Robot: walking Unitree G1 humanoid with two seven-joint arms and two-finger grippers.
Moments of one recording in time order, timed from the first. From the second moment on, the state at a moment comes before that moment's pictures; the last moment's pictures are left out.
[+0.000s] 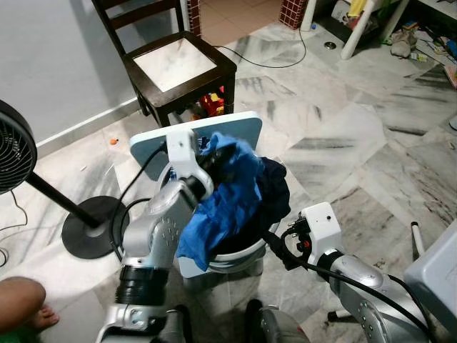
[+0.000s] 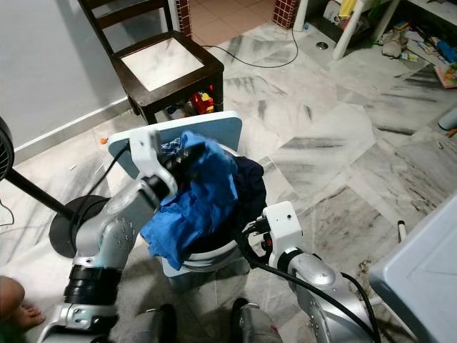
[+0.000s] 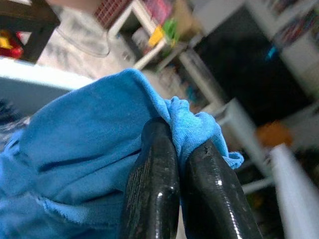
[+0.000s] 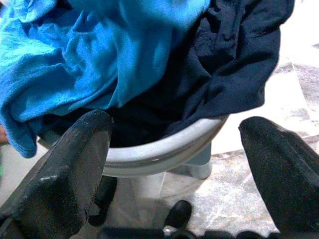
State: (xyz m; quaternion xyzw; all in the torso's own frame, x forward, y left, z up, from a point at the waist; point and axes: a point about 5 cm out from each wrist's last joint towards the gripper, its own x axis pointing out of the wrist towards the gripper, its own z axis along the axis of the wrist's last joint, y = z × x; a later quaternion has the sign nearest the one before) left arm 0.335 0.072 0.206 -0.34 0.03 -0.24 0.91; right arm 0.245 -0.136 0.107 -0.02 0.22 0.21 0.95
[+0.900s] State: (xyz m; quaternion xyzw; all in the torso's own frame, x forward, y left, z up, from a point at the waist) left arm 0.333 0.125 0.288 -0.14 -0.18 -0.22 0.95; right arm 0.258 -0.124 0.102 -0.02 0.20 0.21 0.96
